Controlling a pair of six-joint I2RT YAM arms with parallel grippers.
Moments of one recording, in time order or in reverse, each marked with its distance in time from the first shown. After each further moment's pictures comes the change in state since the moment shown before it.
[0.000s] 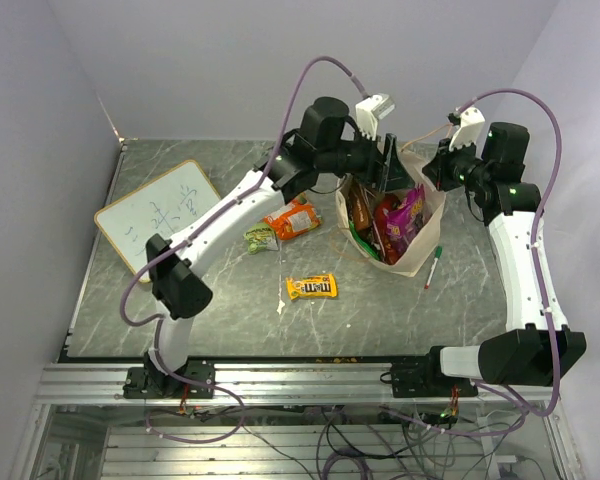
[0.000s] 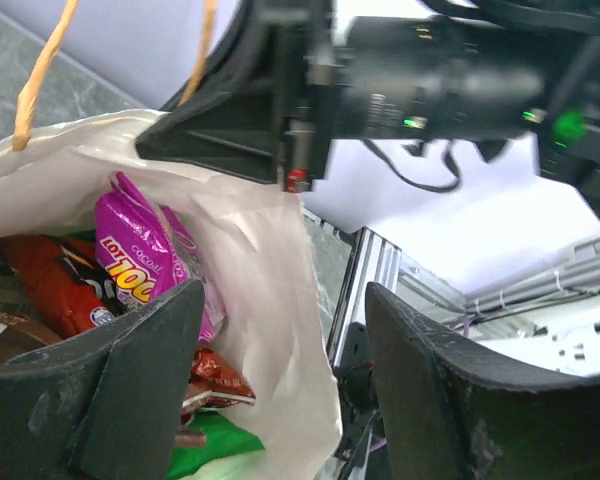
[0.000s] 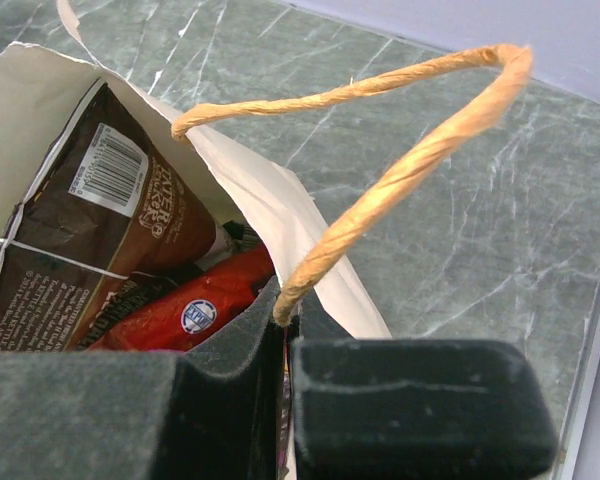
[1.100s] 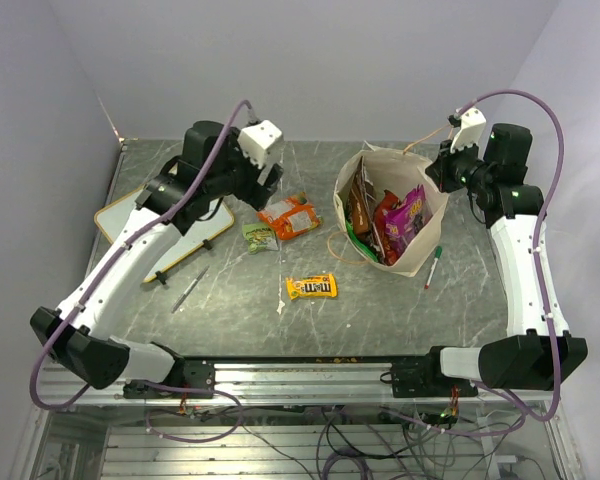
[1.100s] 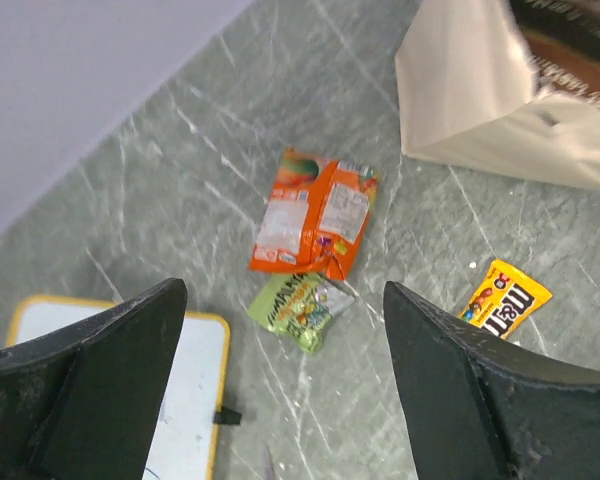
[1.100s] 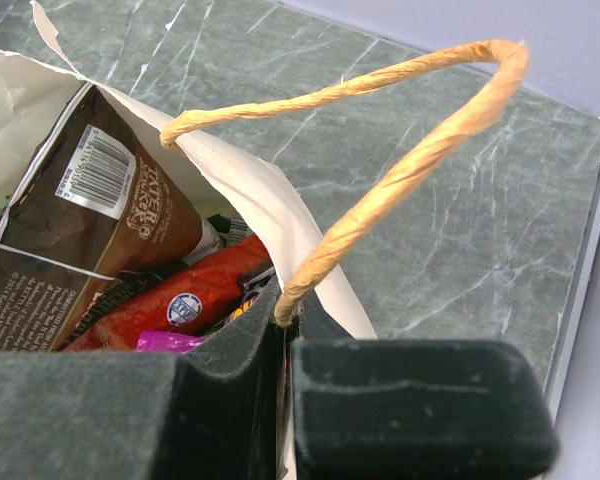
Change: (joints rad) left arm 0.286 -0.639 -0.616 -0.244 -0.406 0.739; right arm -0.001 -0.022 0.000 -0.016 0.024 -0.044
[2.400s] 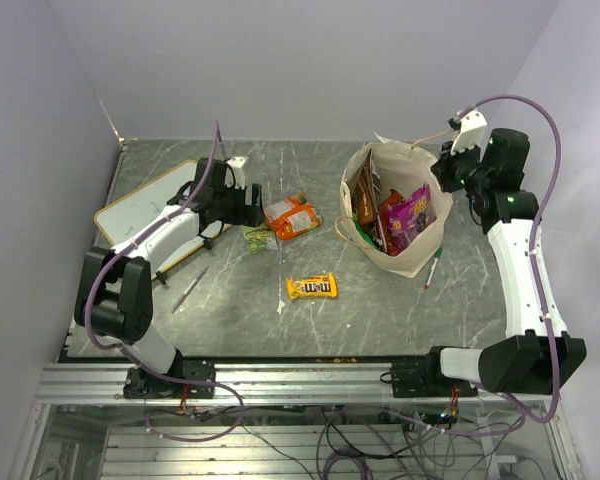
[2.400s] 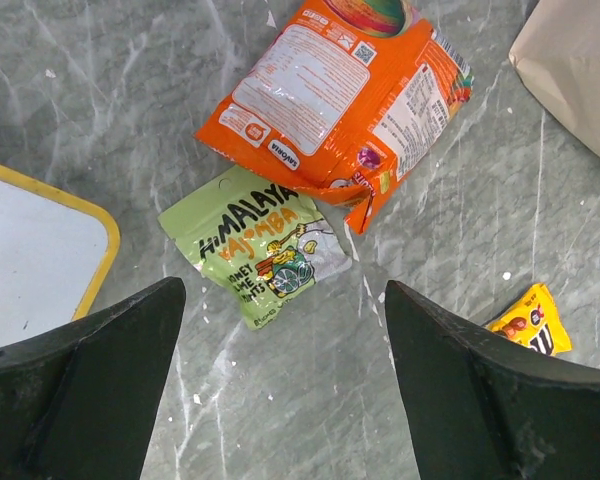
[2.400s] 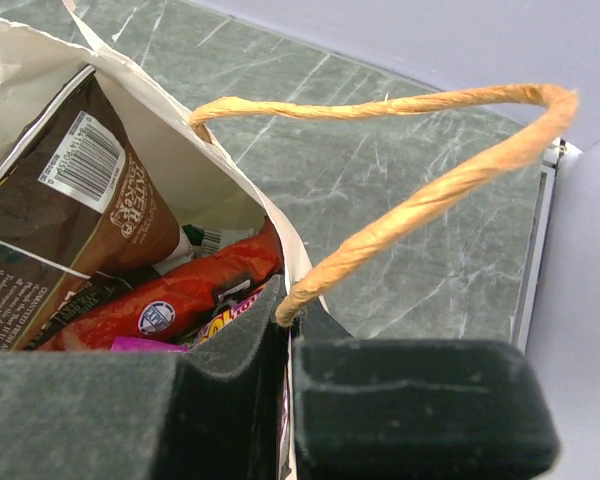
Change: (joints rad) left arm 0.271 0.238 -0.449 0.368 0.150 -0.418; right arm -0.005 -0.011 -0.068 0.108 0.072 -0.040
